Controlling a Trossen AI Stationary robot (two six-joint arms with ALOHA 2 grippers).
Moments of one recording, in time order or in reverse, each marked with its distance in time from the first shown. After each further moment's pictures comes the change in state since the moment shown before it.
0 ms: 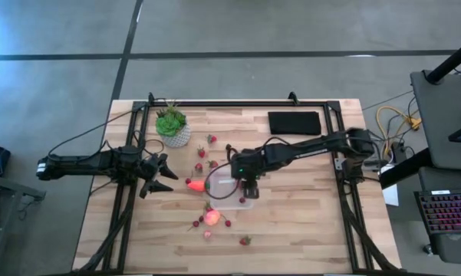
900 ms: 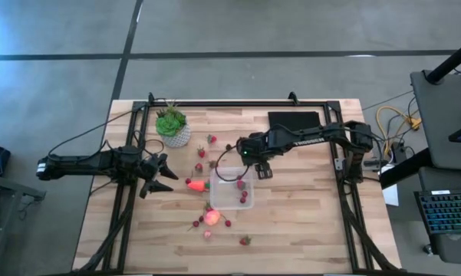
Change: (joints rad) left arm 0.000 0.000 0.000 -0.001 0.000 0.000; right arm -0.173 -0.018 -0.143 -0.040 0.124 -0.383
